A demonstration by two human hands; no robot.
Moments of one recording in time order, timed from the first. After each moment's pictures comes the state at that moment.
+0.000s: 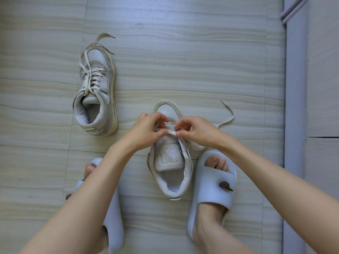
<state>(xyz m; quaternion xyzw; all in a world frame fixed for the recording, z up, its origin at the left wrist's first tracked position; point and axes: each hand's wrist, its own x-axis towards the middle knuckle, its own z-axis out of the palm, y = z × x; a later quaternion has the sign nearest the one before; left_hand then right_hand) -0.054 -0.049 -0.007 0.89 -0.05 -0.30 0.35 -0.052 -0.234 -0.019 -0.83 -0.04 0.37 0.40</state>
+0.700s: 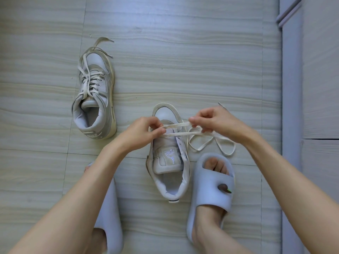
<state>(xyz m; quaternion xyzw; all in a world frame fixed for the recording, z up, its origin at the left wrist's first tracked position) -0.047 -0.042 -0.002 0.86 -0.04 -0.33 0.39 -0.036 -0.267 0.017 -0.75 0.06 0.36 0.55</state>
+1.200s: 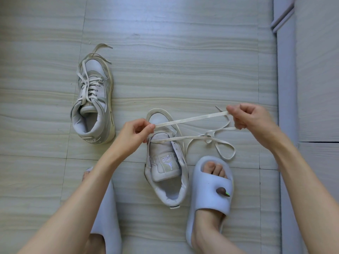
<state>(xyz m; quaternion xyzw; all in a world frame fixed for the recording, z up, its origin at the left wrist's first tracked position) -0.057 -0.033 -0.002 0.81 0.08 -0.25 0.52 -0.042 -0.334 0.021 -0.74 0.16 0.20 0.62</state>
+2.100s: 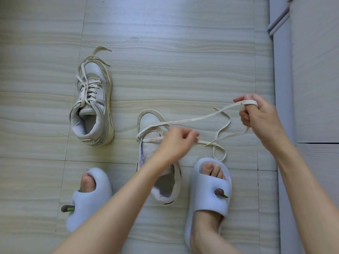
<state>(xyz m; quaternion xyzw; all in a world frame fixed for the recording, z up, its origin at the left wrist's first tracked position) -0.065 -0.135 0.017 0.80 0.07 -0.34 0.49 -0.042 -0.337 0.023 -0.79 0.20 0.08 0.58</state>
